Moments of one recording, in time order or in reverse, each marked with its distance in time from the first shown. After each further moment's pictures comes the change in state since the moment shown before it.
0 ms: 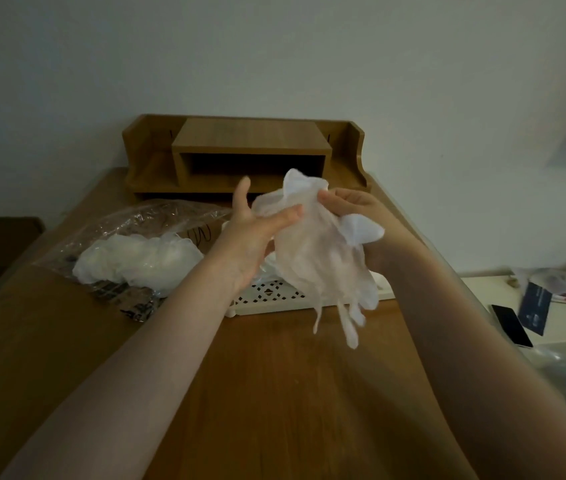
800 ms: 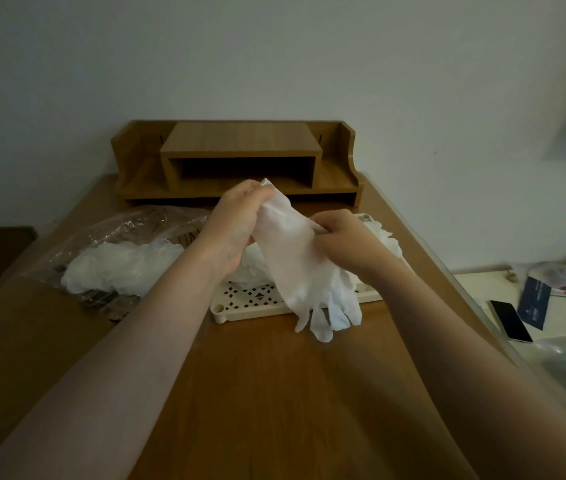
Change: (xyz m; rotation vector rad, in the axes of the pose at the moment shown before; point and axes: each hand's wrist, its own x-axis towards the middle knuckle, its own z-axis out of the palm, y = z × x) left_hand 0.015 0.015 0.009 0.235 0.031 0.134; right_hand 0.002 0.019 0.000 -0.790 0.121 -0.075
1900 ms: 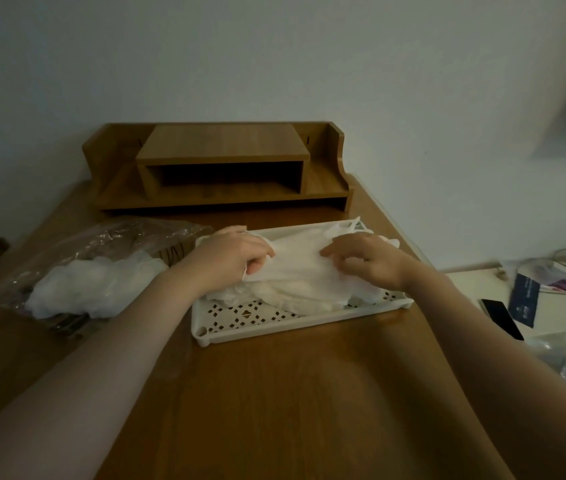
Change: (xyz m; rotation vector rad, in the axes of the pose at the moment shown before) left_hand 0.049 -0.055 -0.029 1.221 -0.532 0.570; right_hand 0.020 0.081 -0.038 -0.318 -0.267 -0.107
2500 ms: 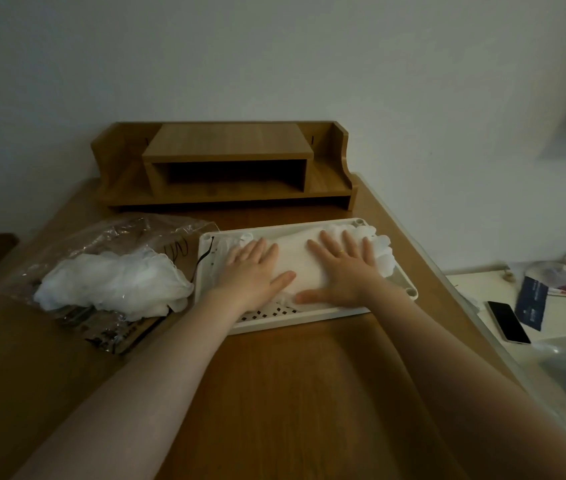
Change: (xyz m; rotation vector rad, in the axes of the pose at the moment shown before) left_hand 0.011 0.027 0.049 0.158 -0.249 -0.499; right_hand 0.023 0.000 0.054 -0.388 -0.034 0.199
